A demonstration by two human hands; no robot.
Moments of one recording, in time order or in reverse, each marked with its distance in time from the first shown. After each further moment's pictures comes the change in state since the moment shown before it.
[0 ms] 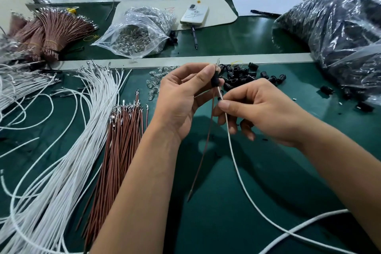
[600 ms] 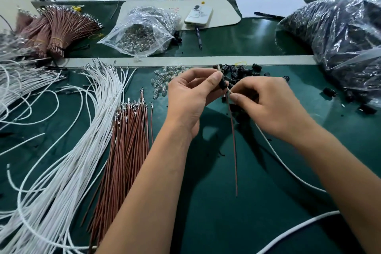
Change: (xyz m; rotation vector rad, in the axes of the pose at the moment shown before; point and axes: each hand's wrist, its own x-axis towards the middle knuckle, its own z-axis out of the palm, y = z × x) left_hand 0.006 -0.016 0.001 0.049 0.124 0.025; right_hand 0.008 0.006 -0.005 -0.704 0.329 -0.170
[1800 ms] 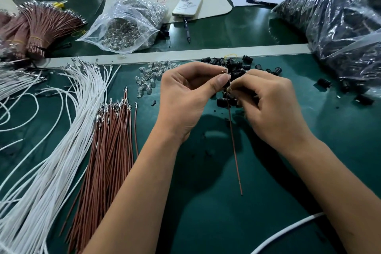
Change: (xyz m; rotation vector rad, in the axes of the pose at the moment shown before) left_hand -0.011 -0.004 0.016 0.225 -0.128 0.213; right_hand -0.018 0.024 0.006 0.047 0.216 -0.157
